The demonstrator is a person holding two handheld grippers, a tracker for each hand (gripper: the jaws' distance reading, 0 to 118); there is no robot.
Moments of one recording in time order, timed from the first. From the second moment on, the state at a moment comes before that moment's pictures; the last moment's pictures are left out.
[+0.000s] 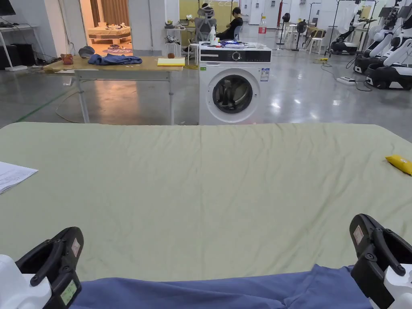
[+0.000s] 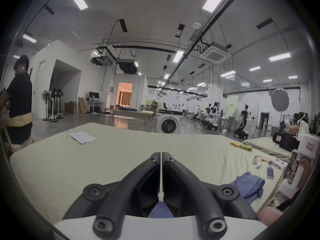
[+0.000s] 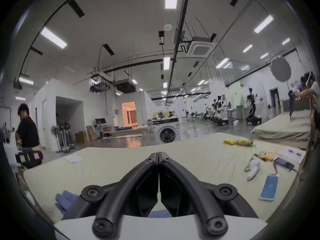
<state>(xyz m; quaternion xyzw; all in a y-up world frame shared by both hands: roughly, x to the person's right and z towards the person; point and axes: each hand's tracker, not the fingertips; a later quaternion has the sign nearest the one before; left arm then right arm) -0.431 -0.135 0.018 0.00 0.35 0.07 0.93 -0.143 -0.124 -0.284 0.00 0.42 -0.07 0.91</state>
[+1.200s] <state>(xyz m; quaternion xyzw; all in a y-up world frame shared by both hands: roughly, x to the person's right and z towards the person) -0.653 -0.338 0.024 -0.19 0.05 0.62 0.76 -0.161 -0.124 -0.285 -0.12 0.44 -0.02 0.89</state>
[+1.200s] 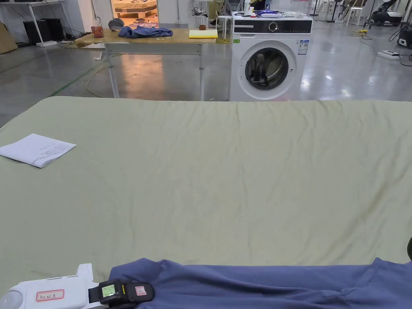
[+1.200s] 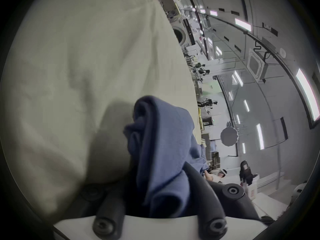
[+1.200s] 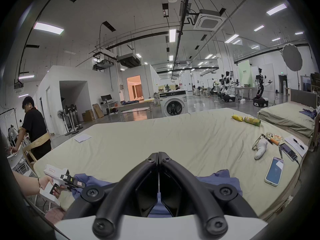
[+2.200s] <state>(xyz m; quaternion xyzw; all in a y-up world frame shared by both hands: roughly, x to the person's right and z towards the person) -0.484 -0.180 -0.122 -0.30 0.10 0.35 0.88 -0.121 -0.133 -0.295 -0.14 0.45 -0.05 0.88</state>
